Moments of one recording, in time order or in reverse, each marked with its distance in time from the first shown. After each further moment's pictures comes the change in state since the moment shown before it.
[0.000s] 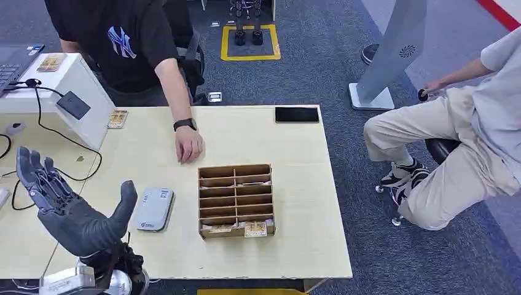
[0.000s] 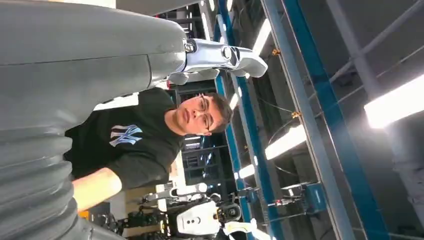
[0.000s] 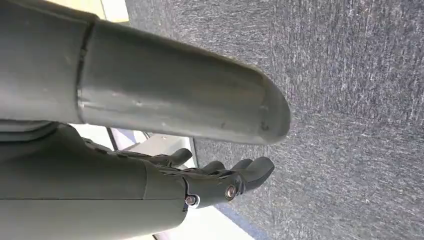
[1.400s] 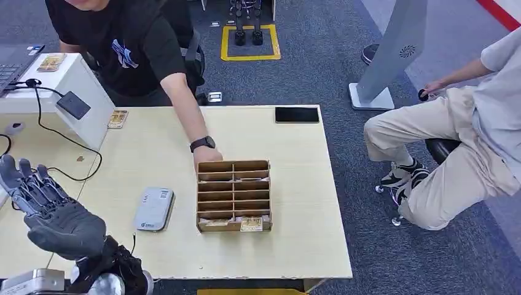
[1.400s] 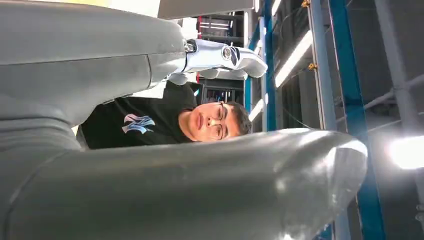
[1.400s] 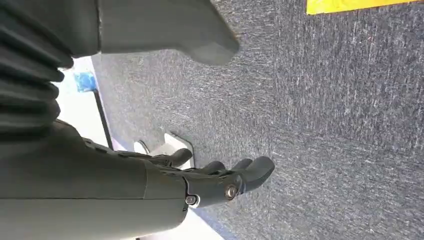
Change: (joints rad) left arm 0.026 -0.039 0.004 -0.046 0.185 0.000 0.000; right arm 0.001 0.002 -0.034 -0.004 -0.005 0.084 -0.007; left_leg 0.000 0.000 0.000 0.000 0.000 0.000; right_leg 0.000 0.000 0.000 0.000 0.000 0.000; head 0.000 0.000
